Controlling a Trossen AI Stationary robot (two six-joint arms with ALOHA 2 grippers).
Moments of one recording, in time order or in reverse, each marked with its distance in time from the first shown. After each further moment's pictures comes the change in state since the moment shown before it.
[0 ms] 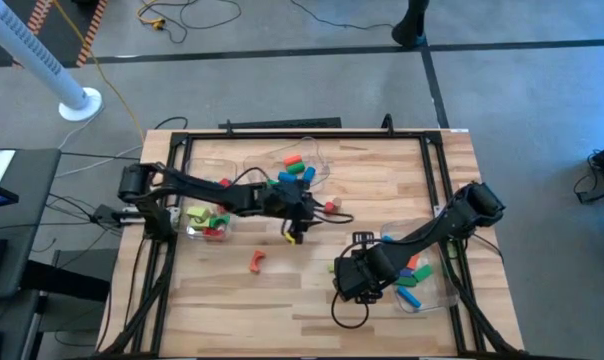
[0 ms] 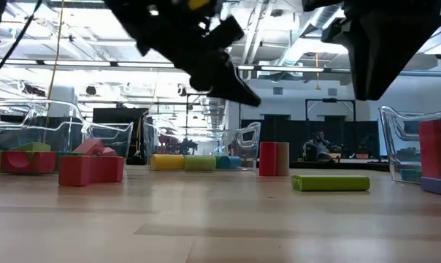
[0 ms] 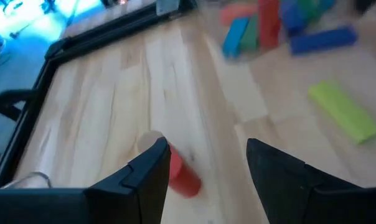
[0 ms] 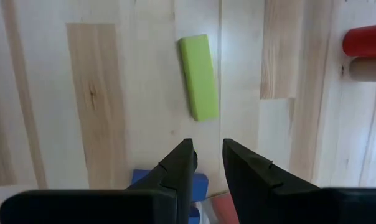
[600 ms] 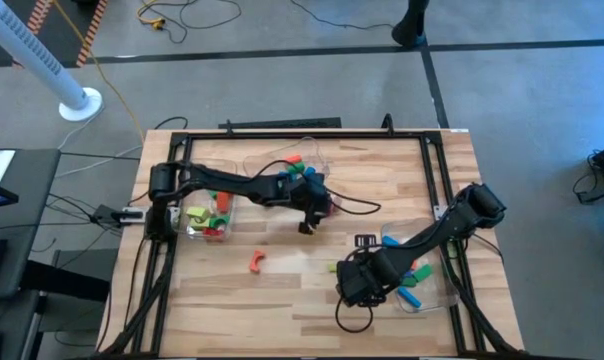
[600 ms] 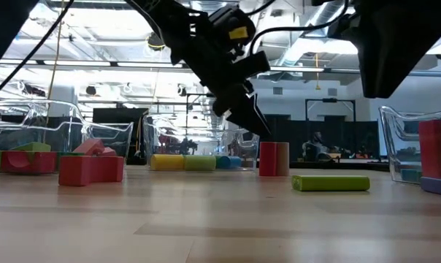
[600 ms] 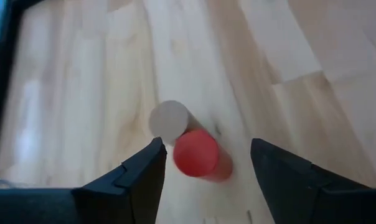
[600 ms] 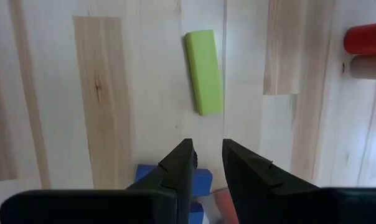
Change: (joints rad) left arm 0.072 0.227 0.306 -0.314 -0.012 0.064; right arm 0.036 0.000 0.000 -0.010 0.018 0.023
